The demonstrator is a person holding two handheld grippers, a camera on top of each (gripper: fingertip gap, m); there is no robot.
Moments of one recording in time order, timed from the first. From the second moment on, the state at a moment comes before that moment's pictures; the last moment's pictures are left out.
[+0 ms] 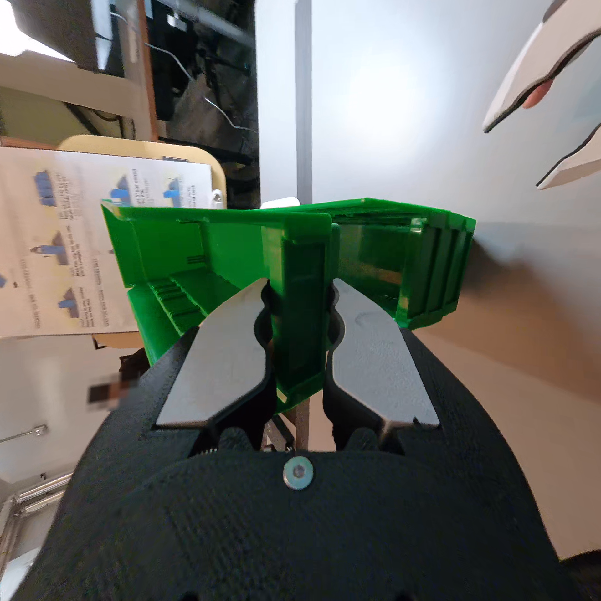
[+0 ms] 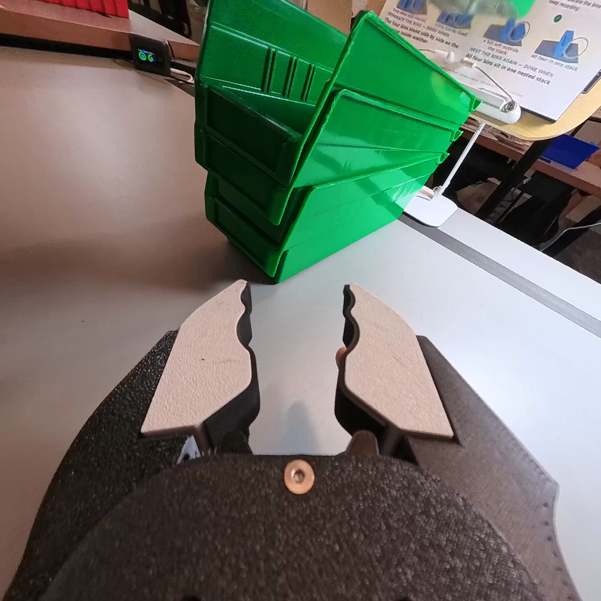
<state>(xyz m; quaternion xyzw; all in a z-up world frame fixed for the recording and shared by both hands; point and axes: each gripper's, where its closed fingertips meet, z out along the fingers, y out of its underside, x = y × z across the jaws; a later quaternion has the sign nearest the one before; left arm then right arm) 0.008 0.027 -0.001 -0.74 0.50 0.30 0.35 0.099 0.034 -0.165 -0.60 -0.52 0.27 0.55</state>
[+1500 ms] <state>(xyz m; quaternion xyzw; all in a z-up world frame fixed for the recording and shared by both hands) -0.027 -0.030 -0.126 -0.76 0.22 -0.06 0.60 0.062 -0.031 -0.103 -0.46 -0.71 0.18 0.51</state>
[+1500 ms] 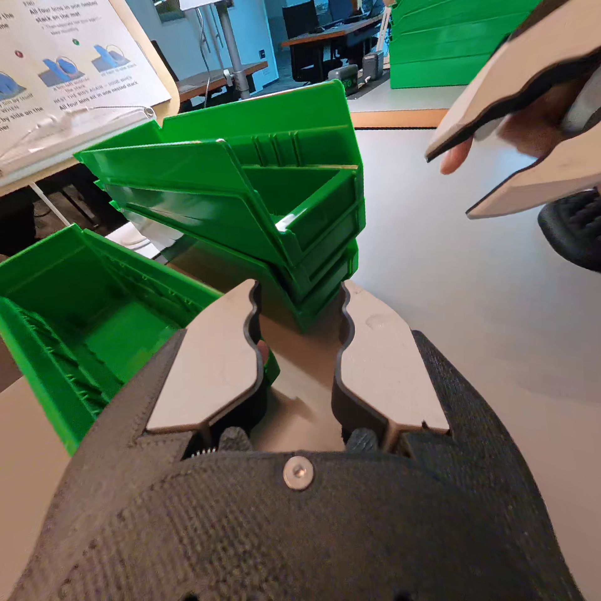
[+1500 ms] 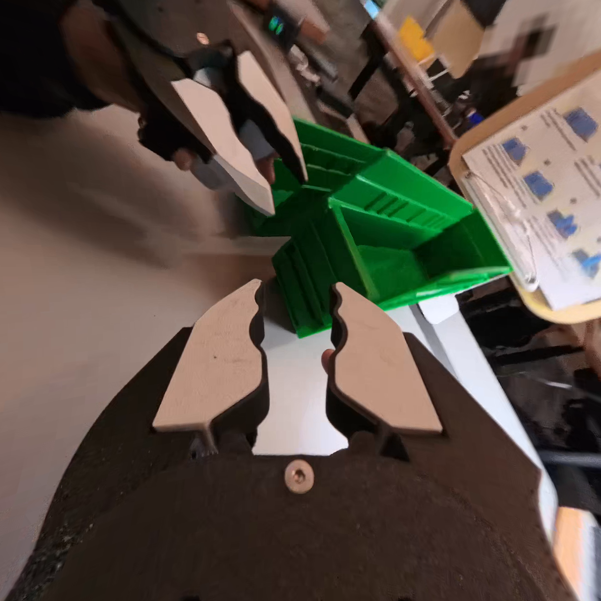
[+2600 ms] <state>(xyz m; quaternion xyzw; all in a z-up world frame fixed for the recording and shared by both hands) 0.005 -0.024 -0.124 -0.75 0.20 -0.10 0.62 0.011 -0.005 -0.103 -0.43 -0.88 -0.03 0.20</state>
